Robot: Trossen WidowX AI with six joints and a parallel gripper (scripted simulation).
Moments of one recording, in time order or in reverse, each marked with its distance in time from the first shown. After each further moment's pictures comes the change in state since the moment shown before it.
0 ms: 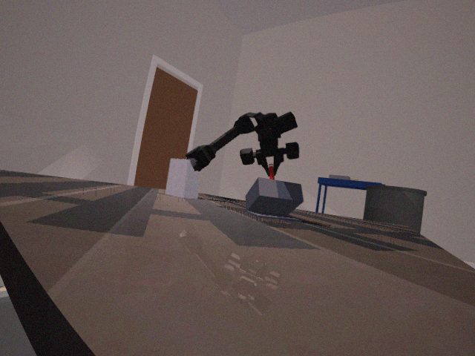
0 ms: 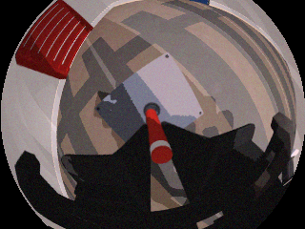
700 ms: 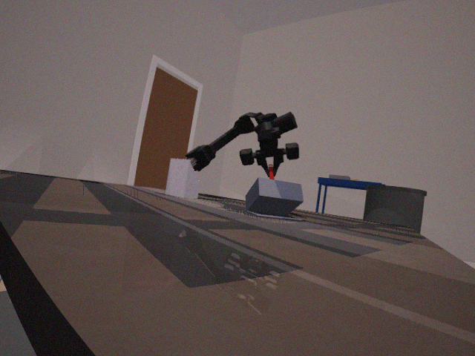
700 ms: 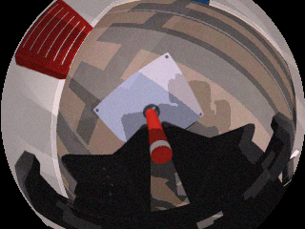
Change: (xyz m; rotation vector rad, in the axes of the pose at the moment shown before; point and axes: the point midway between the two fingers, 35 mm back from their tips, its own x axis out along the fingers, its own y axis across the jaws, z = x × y) arm 0.003 -0.001 0.001 0.000 0.000 -0.001
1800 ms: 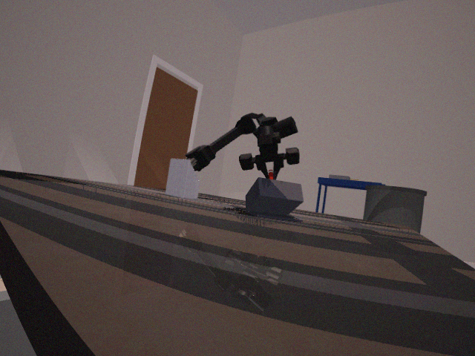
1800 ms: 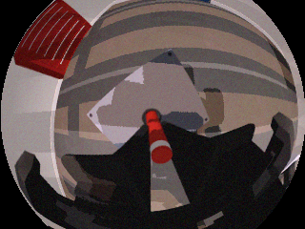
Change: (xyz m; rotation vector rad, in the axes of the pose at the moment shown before) arm 0.020 -0.002 0.000 -0.003 0.004 0.002
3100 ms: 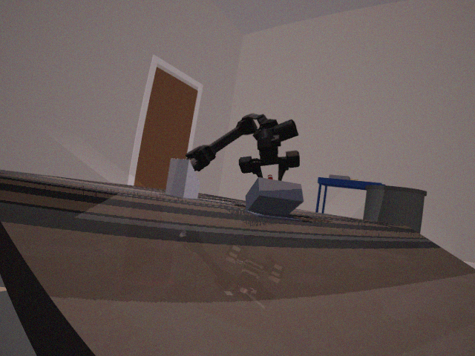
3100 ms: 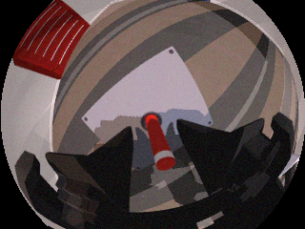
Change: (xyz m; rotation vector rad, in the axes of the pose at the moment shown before) arm 0.012 -0.001 0.000 0.003 0.002 -0.004
